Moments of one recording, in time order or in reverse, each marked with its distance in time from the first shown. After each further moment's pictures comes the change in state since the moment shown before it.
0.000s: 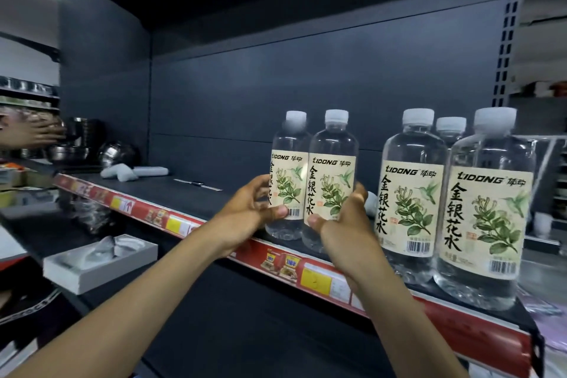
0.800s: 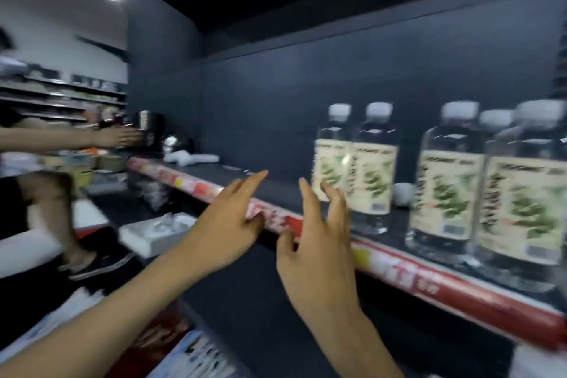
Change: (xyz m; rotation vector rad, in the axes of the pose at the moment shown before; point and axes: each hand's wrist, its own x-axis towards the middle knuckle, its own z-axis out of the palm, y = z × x) left_hand -0.114 0.028 -0.043 0.922 0.279 0.163; right_hand -0.117 -0.033 0.042 -0.451 -0.084 -0.471
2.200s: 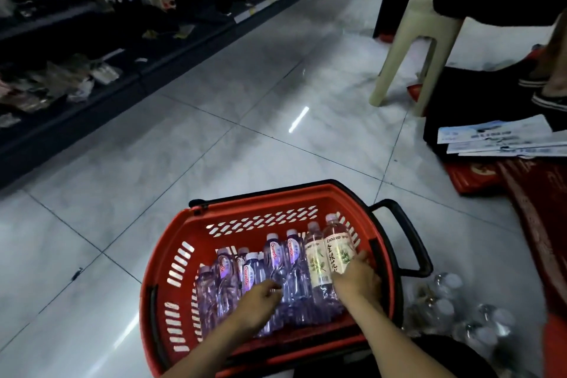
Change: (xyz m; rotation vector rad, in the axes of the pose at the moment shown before) left_hand -0.719 -0.159 -0.107 -0.283 0.329 -1.892; right_hand -0.474 -0.254 0.426 -0.047 -1.489 -0.153
